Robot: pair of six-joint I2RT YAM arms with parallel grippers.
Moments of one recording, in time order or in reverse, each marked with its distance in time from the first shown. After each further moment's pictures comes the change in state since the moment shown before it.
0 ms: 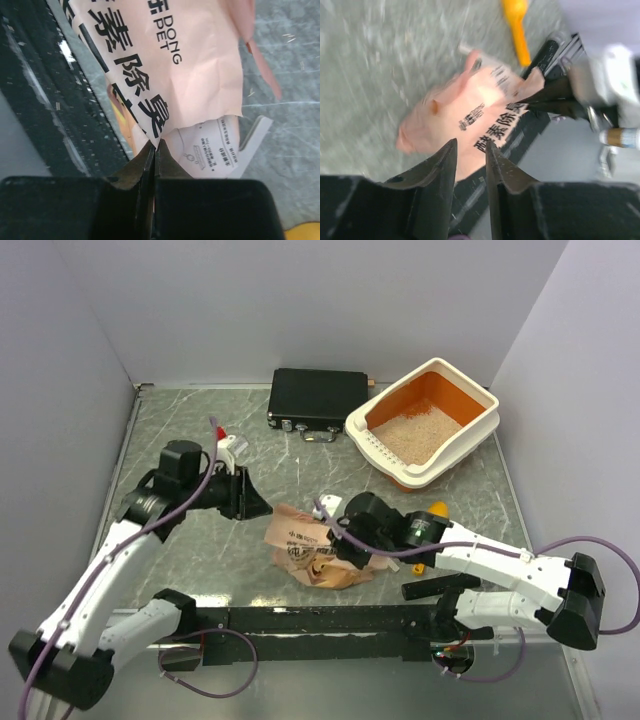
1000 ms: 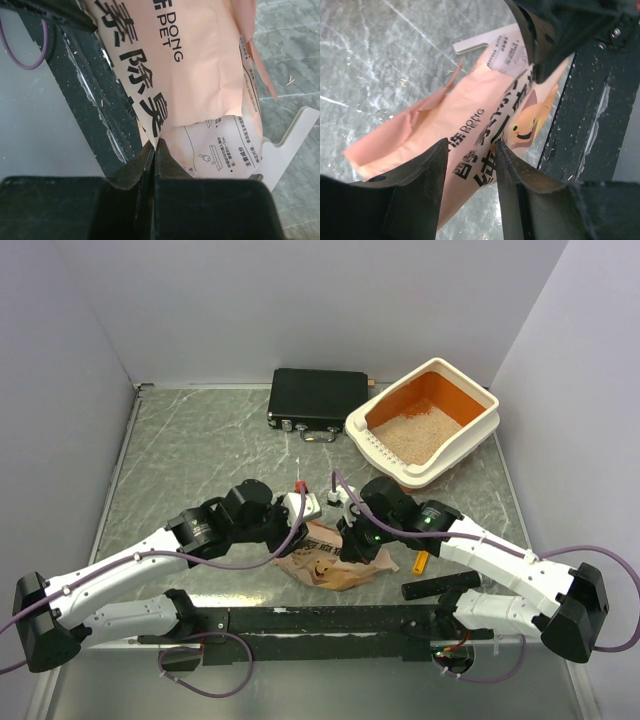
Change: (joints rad) left arm -0.592 0.032 -0.098 0.246 -0.464 0.455; right arm -0.211 -0.018 -0.002 -0.038 -0.335 0.071
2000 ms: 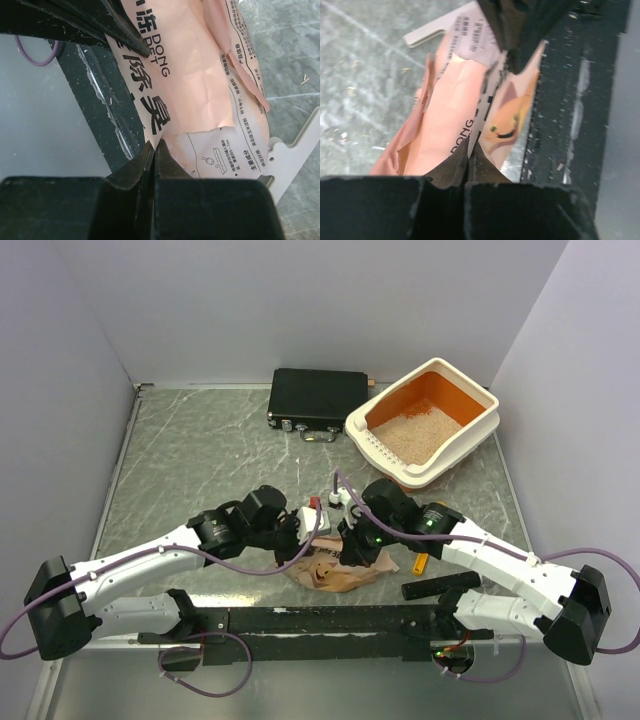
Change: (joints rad) left arm -0.007 0.092 -0.082 0.081 0.175 0.067; right arm 0.001 -0.023 -0.022 0.012 -0.029 0.026
